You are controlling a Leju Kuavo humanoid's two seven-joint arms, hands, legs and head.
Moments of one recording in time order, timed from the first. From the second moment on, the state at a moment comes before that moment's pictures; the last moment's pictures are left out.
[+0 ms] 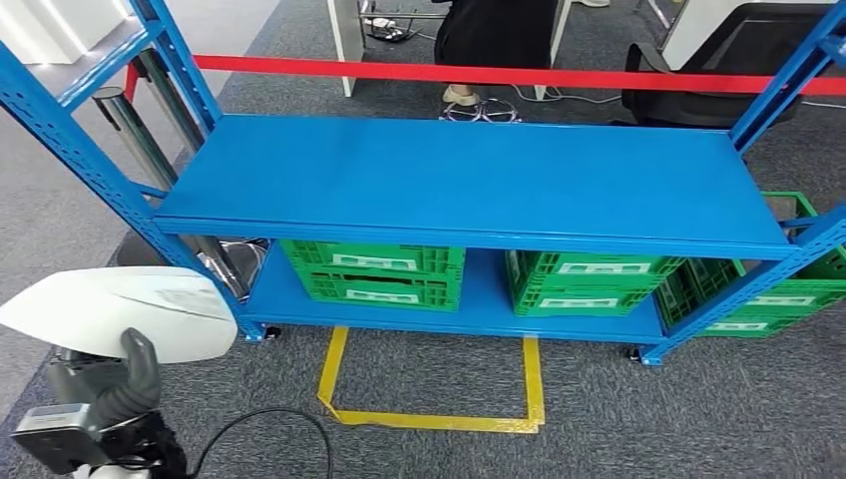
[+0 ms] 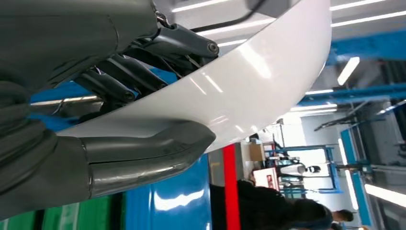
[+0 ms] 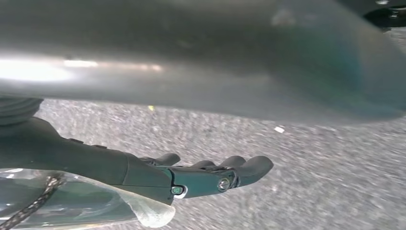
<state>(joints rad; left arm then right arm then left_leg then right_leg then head) 0.24 -0.24 0.11 -1.74 0.07 0.28 -0.69 -0.04 0.20 -1.14 -0.20 1.36 -0.14 -0.18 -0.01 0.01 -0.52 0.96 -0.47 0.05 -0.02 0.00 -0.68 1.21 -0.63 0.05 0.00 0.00</state>
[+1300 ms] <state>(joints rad) -0.03 -0.19 1.11 -0.51 -0.14 0.35 -0.69 -0.07 0.20 -1.12 -0.20 1.44 -0.10 -0.14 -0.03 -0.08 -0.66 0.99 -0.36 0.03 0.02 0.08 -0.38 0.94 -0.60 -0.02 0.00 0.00</state>
